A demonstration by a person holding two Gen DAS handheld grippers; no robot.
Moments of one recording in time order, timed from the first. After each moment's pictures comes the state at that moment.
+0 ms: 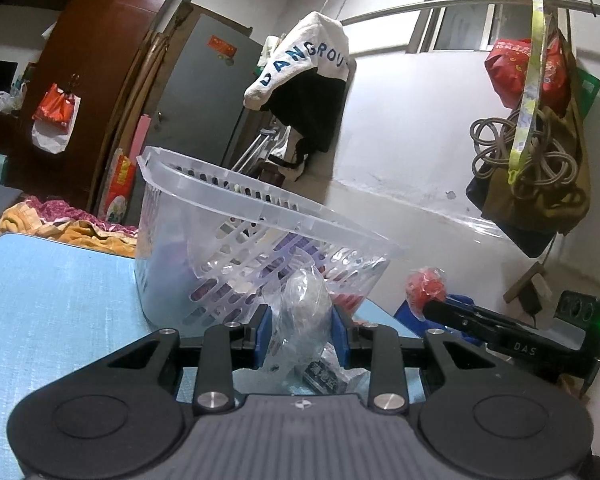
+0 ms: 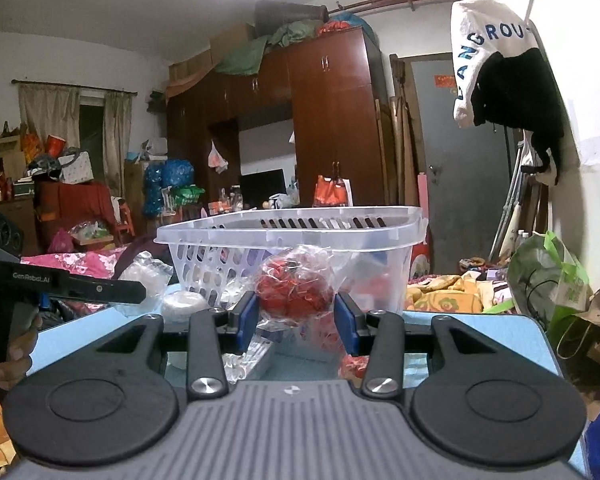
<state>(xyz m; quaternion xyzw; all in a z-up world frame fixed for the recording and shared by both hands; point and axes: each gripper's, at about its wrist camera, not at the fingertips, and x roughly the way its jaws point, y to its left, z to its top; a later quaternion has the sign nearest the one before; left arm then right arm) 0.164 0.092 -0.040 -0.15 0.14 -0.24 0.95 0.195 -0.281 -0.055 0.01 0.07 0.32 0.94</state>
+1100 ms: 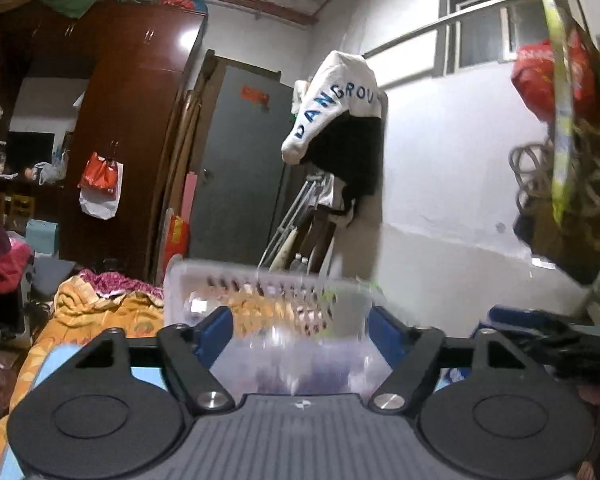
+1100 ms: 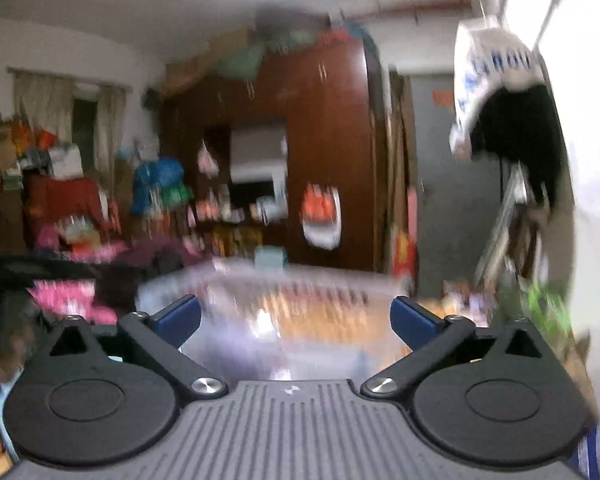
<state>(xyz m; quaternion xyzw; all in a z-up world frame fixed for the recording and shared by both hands) 0.161 0.067 0.027 -0.09 0.10 -0.14 0.98 0.211 -0.279 0.003 -0.02 0.09 0.30 0.95</state>
